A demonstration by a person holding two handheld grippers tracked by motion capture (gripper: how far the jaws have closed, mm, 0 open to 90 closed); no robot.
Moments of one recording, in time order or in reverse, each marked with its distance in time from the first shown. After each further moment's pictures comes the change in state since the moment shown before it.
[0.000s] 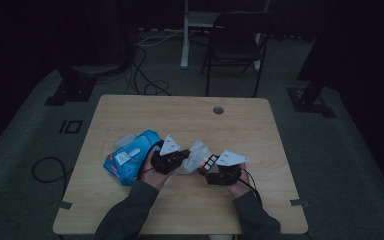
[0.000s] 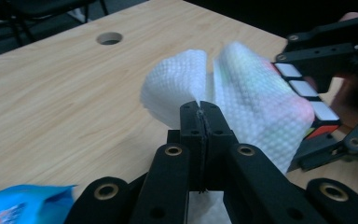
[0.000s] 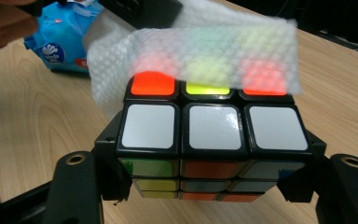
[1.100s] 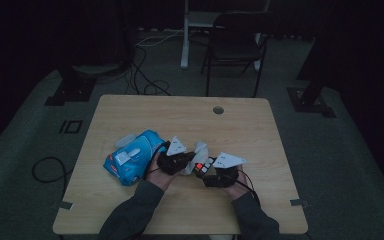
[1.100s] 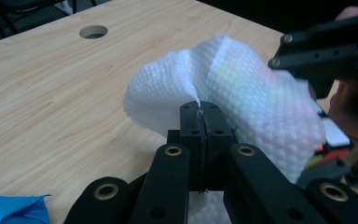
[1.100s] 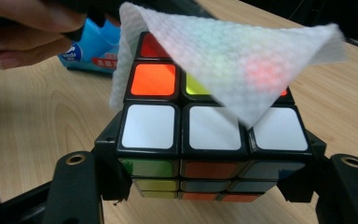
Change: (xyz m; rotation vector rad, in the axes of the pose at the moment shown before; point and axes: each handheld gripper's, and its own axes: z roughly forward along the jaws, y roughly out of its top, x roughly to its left) left arm -0.004 0.000 0.014 0.018 -0.021 -0.003; right arm 0.008 0.000 0.004 0.000 0.041 -0.013
